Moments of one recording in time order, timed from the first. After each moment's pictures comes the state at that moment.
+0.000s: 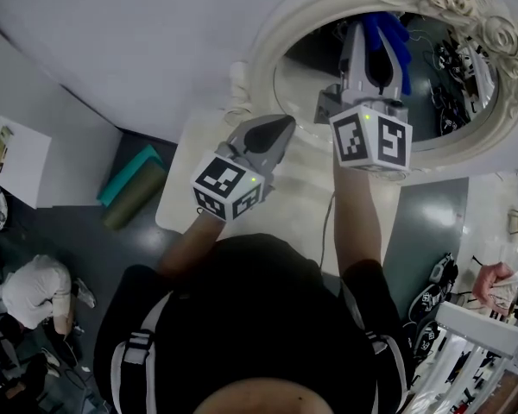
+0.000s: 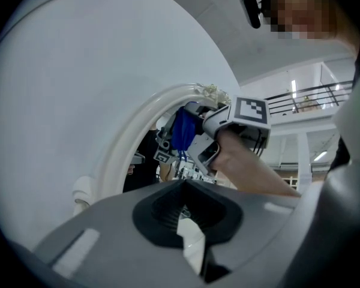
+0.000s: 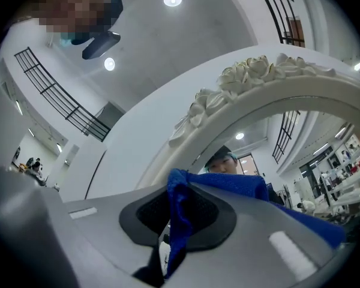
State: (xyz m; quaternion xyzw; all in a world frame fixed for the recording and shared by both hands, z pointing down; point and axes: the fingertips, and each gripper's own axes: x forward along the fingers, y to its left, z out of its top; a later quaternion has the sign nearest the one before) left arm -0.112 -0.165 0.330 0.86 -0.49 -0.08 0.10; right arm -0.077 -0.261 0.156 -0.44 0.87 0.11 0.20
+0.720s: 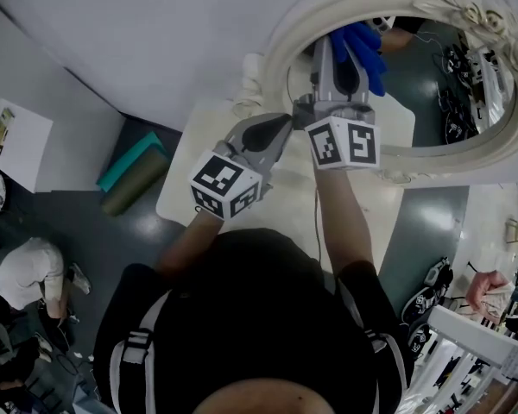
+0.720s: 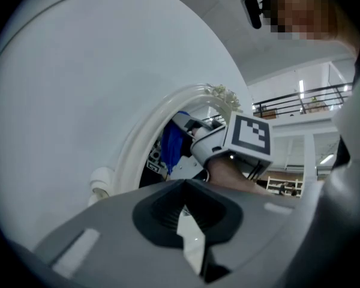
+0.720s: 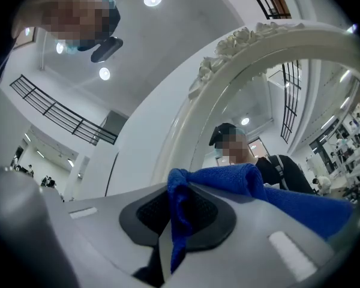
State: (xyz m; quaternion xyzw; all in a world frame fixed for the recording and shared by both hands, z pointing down) left arm -0.137 -0.158 0.350 0.85 -0.51 -0.08 0.12; right arm -0.134 -0.254 0.230 -0.38 0.90 0.05 0.21
